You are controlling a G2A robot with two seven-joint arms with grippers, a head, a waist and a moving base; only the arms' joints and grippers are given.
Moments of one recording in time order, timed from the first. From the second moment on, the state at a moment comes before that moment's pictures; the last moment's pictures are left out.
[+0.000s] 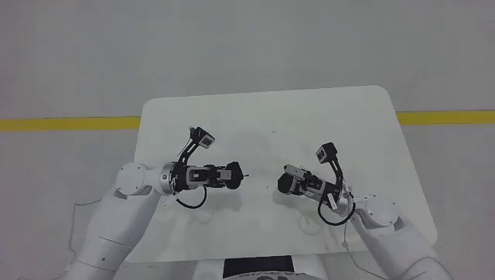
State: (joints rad) left arm 1.45 -1.12 -1.31 -1.61 -0.60 -0.34 -1.35; right arm -1.68 -1.06 1.24 -1.70 0.44 -0.26 0.82
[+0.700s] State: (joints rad) left arm 1.48 -1.19 -1.37 -1.64 -0.55 -0.34 -1.39; right arm -1.68 -1.06 1.24 -1.70 0.44 -0.26 0.82
